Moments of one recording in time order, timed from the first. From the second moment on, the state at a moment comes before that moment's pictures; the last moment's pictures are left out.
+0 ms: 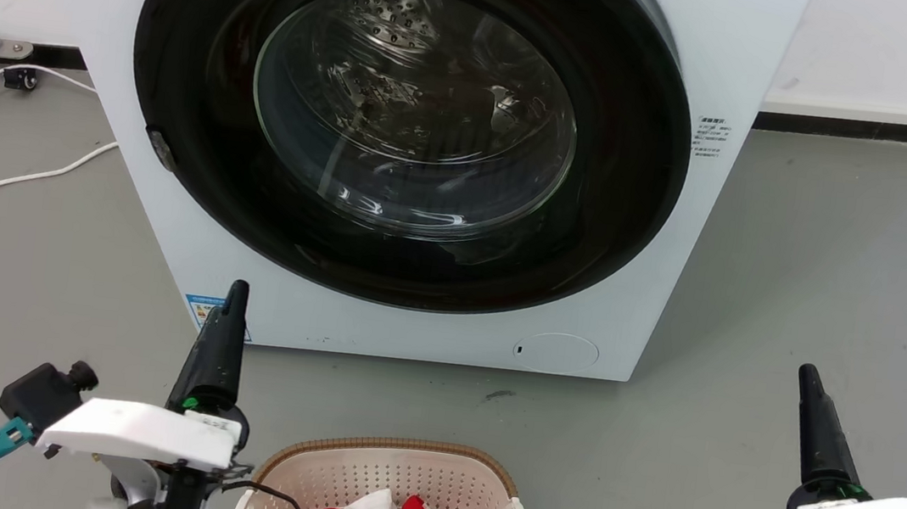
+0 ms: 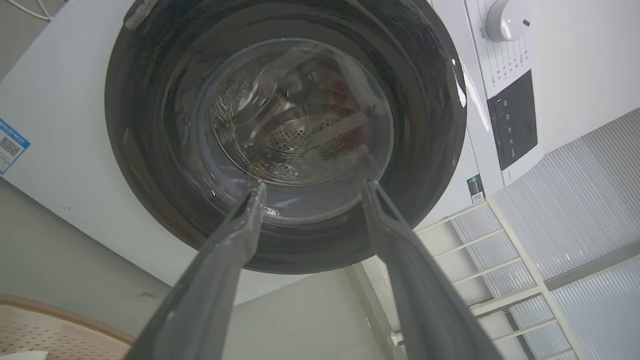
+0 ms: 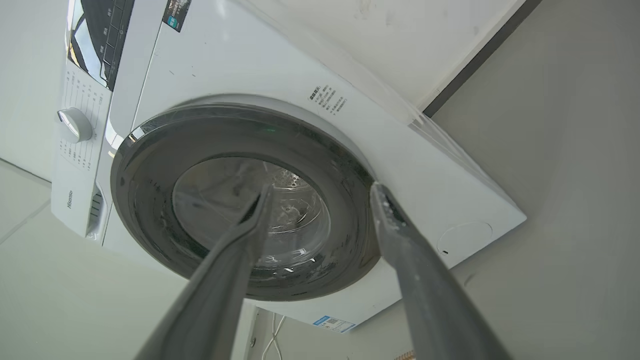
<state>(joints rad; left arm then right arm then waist) -0.08 0.05 0.00 0.09 -1.09 -0.11 -0.05 -0.04 -0.07 -0.06 0.14 1.03 0.13 -0.05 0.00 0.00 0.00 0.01</state>
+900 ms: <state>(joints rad) -0.07 0.05 -0.09 0.09 -0.61 -0.04 -0.13 -0.01 -0.07 -0.05 0.12 0.52 0.13 -0.12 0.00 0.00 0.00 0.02</state>
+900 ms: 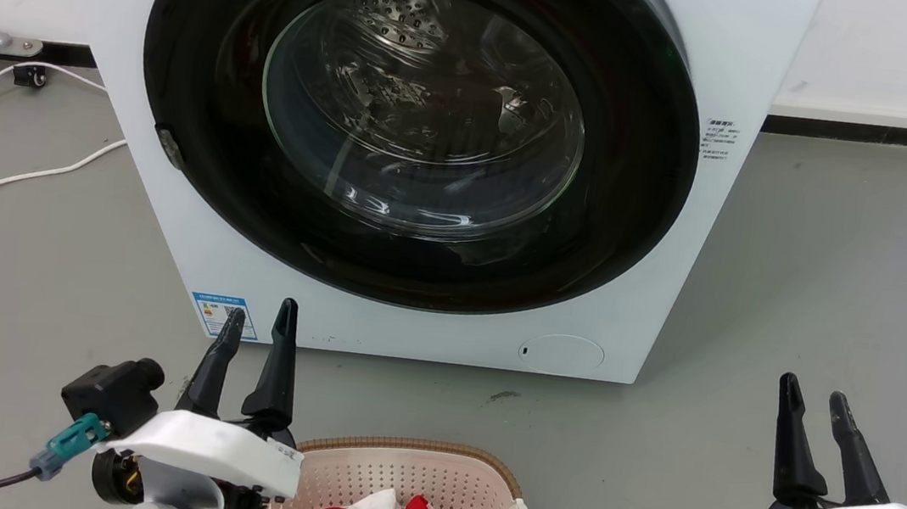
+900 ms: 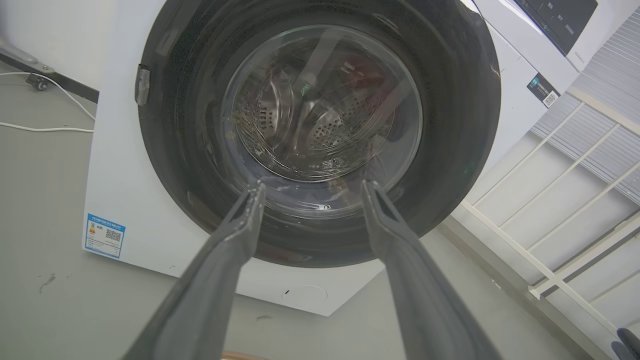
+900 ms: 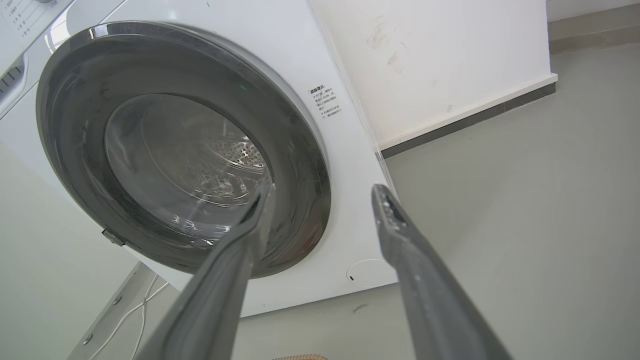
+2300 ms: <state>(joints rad) -0.08 0.05 -0.14 0.14 -0.25 0.01 -0.23 0.03 -0.05 -0.09 0.07 0.11 0.13 -0.13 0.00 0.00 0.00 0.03</state>
